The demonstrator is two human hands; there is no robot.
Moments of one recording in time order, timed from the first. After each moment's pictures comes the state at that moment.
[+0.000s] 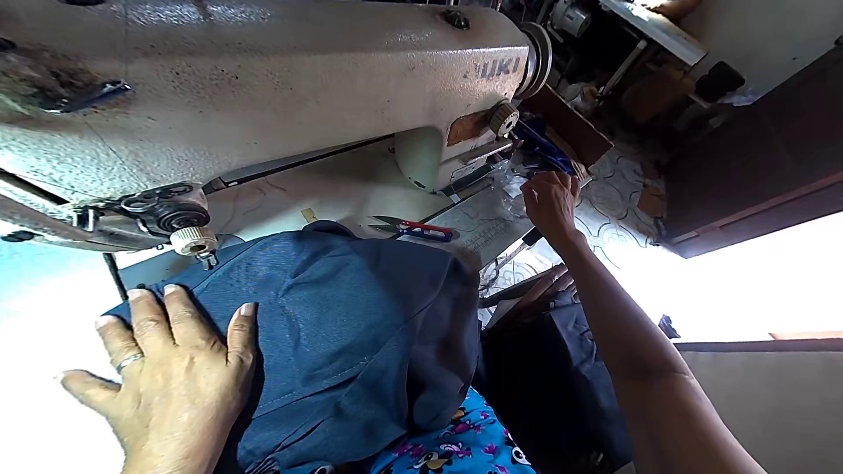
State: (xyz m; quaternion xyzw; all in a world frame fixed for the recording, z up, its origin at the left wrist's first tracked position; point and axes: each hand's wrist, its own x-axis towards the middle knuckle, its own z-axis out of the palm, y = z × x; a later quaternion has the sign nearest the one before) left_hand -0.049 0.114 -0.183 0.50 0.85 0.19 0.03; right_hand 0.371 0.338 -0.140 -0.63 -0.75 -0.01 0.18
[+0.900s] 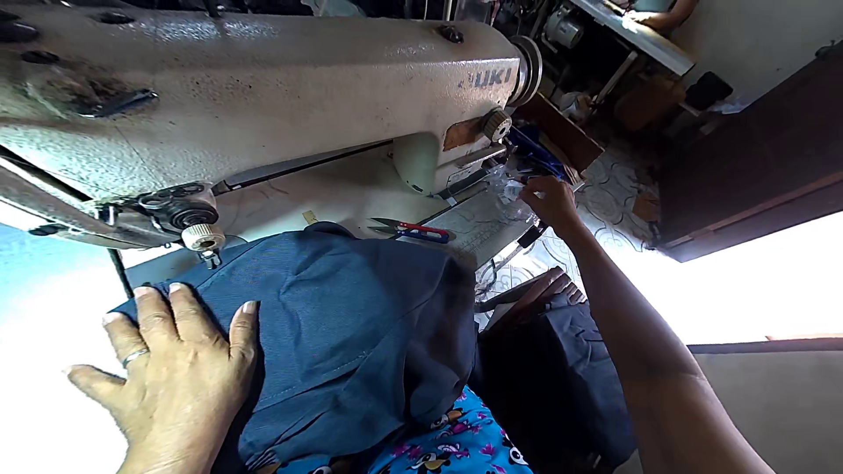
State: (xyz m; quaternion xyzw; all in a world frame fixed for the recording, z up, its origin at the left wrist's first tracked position) left_hand -0.050 0.116 -0.184 0.50 0.84 0.20 0.03; right_hand 0.384 0.343 -0.121 -0.65 -0.72 0.15 0.22
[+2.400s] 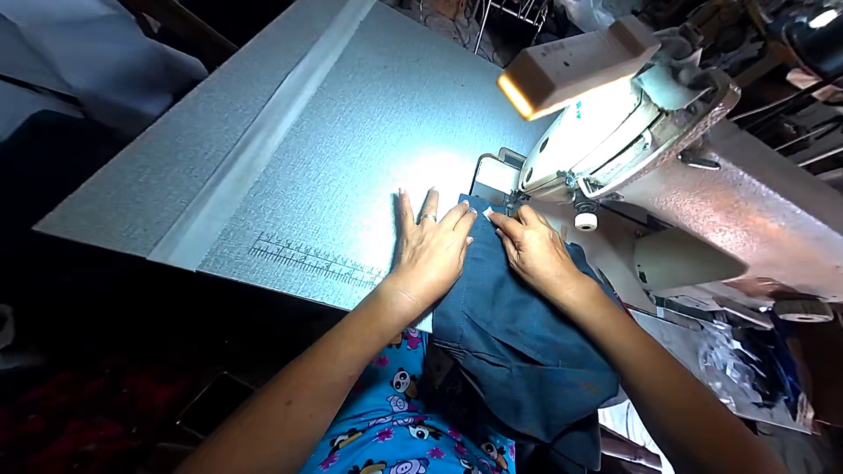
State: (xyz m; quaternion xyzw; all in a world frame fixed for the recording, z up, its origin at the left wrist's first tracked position) left_hand -0.072 0.086 -0.157 0.50 0.83 0.23 0.04; right_hand 0.038 0.243 -0.131 -0.10 -0.99 0.08 0.10
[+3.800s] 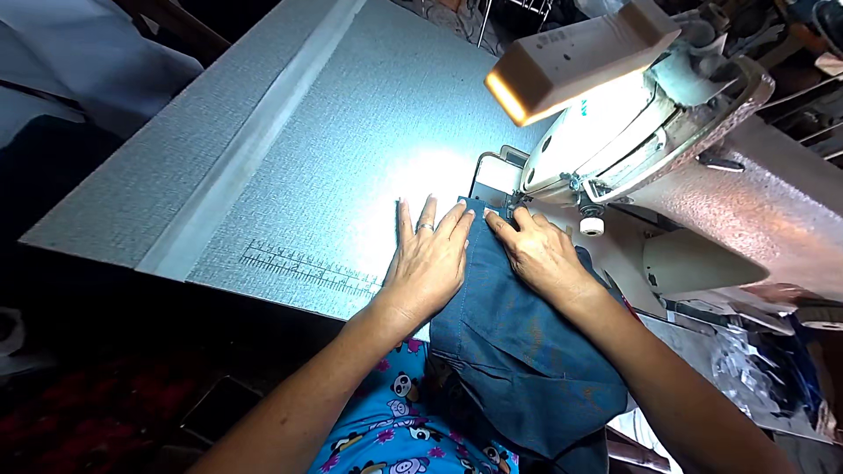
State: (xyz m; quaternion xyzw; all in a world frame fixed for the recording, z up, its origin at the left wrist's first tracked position) left_hand -0.068 0.084 -0.166 0.49 0.84 0.23 0.01; right_hand 0.035 0.248 -0.130 -0.05 -1.00 -0.05 0.06
